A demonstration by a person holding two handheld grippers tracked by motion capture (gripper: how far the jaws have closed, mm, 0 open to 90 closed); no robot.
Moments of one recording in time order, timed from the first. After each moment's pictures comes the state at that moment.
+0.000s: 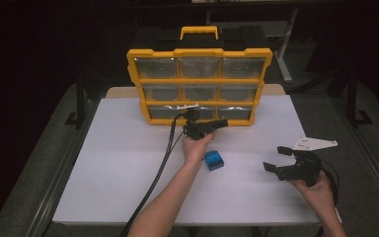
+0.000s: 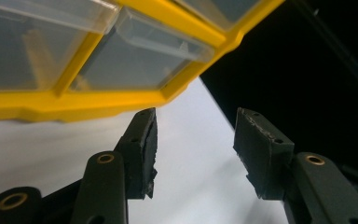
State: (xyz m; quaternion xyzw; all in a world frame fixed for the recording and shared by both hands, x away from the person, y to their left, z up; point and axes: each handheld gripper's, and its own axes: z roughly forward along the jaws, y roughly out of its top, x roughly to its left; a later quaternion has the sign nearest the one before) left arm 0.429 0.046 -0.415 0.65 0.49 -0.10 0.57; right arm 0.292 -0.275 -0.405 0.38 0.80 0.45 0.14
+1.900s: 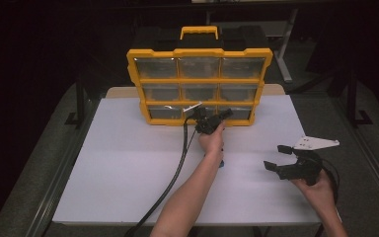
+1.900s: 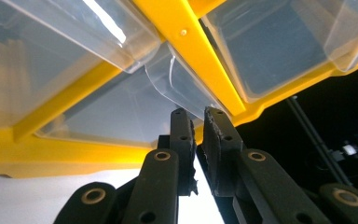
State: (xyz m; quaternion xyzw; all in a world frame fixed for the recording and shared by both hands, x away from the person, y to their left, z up) left arm 0.452 0.016 -0.446 0.52 0.55 -0.13 0.64; right arm 0.294 -0.278 -0.406 0.37 0.80 0.46 0.14
